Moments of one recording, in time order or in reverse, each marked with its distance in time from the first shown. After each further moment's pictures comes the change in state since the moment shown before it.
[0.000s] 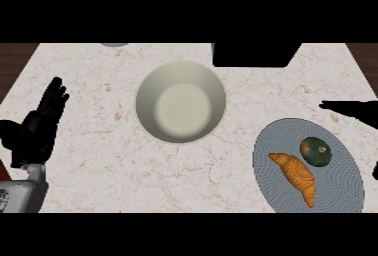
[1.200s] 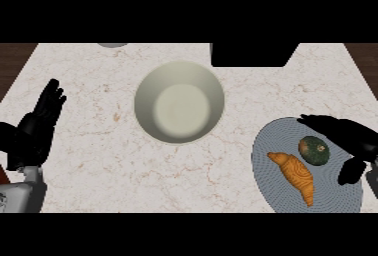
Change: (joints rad) left arm 0.014 -0.061 0.085 -0.021 -0.058 -0.078 0.019; right arm 0.106 0.235 -0.059 0.048 0.326 -0.193 -0.058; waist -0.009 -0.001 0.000
